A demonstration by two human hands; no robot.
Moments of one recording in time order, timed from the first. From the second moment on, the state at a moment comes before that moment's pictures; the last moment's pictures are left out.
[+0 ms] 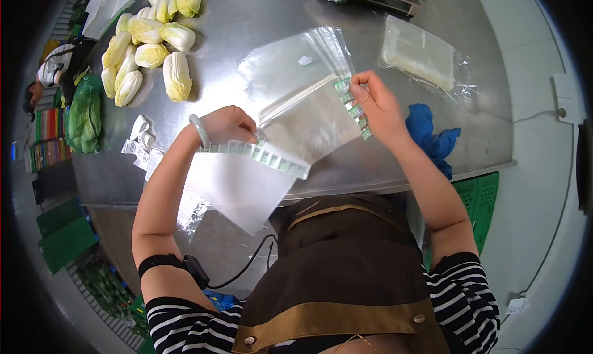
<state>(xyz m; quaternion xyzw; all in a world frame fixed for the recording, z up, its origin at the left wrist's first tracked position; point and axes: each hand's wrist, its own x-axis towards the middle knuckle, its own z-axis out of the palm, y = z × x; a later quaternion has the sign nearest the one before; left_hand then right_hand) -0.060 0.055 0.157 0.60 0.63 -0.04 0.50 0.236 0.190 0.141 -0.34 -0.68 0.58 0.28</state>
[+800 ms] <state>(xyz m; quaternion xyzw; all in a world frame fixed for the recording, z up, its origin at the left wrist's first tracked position) 0.007 0.019 -0.002 0.28 0.70 0.43 0.49 0.247 0.242 0.053 -0.45 -0.57 0.68 0.08</state>
